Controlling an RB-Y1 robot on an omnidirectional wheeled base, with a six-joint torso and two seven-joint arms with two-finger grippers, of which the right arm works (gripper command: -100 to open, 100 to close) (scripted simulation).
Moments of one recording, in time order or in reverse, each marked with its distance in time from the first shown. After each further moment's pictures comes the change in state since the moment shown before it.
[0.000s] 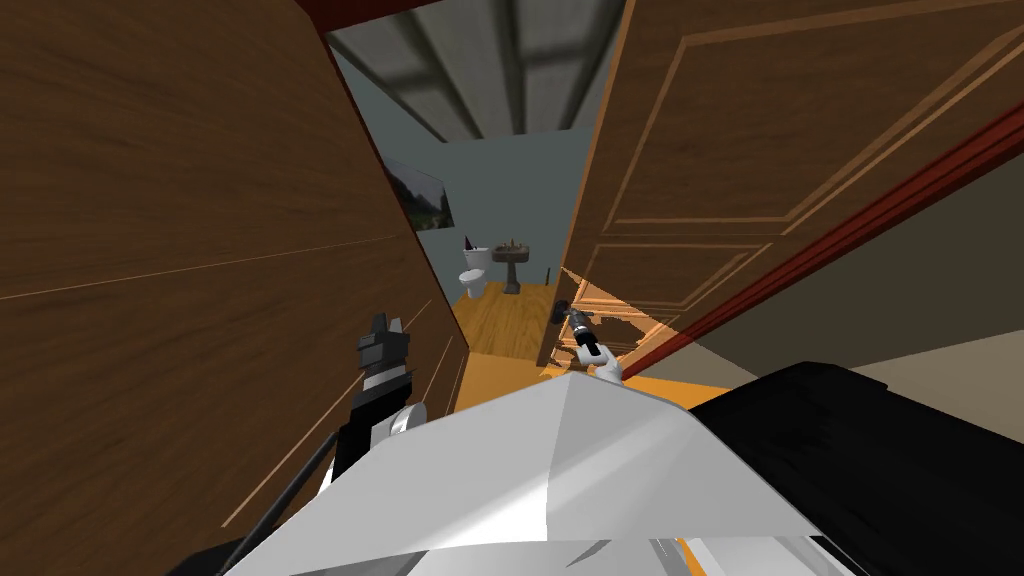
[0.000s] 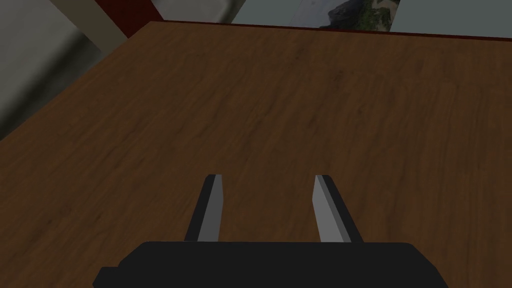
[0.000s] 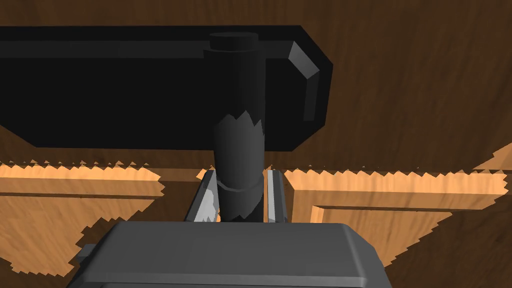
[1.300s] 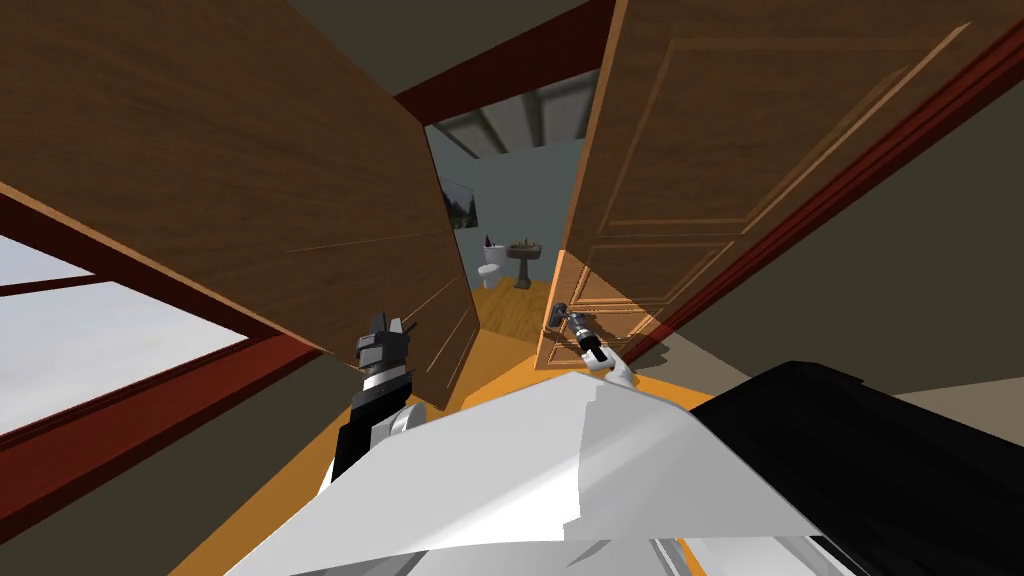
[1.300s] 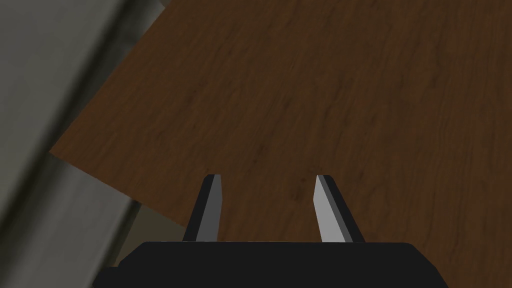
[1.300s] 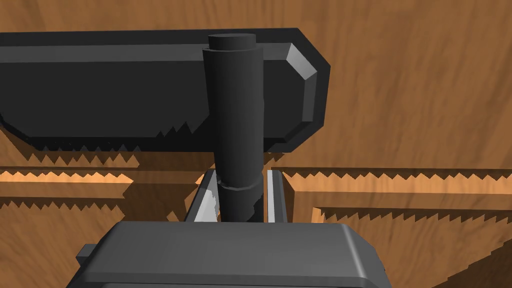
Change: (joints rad) arm 0.080 -0.113 0.127 -0.009 0.003 -0.076 -0.135
